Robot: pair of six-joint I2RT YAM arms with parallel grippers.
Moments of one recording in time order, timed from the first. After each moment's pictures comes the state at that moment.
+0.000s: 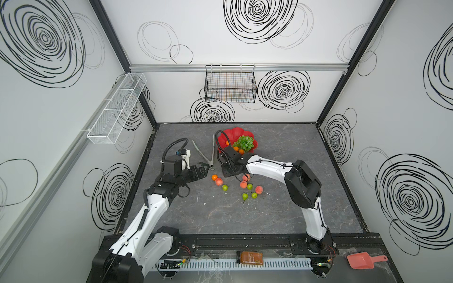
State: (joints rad) left arm -0.17 0.98 0.68 -0.33 0.34 -0.52; right arm 0.83 2.05 1.55 -0.53 0.06 0.55
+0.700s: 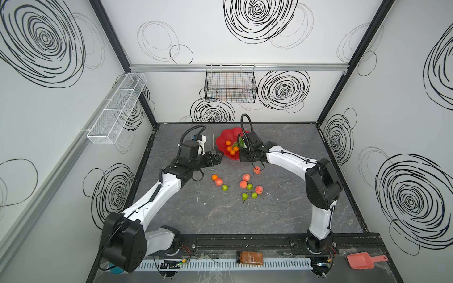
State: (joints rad) left arm -0.32 1.28 0.90 -0.18 0.29 -0.56; right arm 0.61 1.92 1.48 -0.52 0.03 0.51
